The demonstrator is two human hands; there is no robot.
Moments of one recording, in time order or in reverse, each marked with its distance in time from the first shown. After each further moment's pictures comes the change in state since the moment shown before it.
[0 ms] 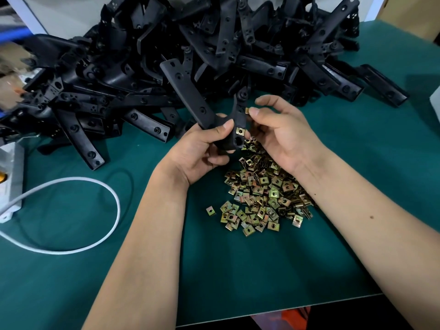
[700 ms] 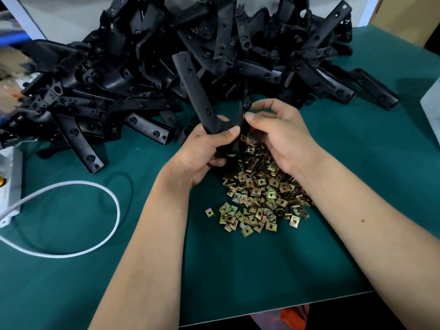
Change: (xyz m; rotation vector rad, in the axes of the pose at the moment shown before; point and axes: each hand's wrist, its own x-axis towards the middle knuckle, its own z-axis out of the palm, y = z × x) left_hand 0.001 0.002 0.011 0.244 0.098 0.044; right_hand -0.001 -0.002 0.001 -0.344 0.071 -0.081
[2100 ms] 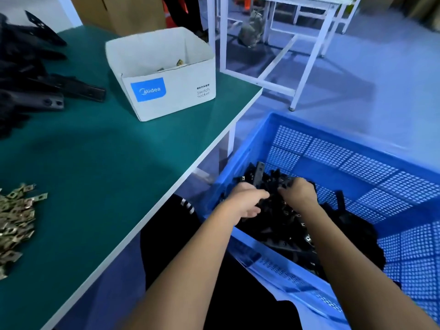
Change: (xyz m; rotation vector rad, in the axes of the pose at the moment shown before) left_hand -0.080 -0.208 0.466 0.533 -0.751 -0.571; right_hand -0.347 0.082 -0.447 -0.951 1.018 0.801
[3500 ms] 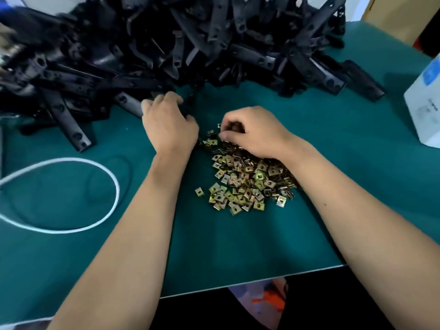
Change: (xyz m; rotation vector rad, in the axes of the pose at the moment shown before) left_hand -0.298 -0.146 -0.425 0.505 1.792 0.047; right_hand -0.313 -0.455 0.145 -0.106 -0.442 -1.701
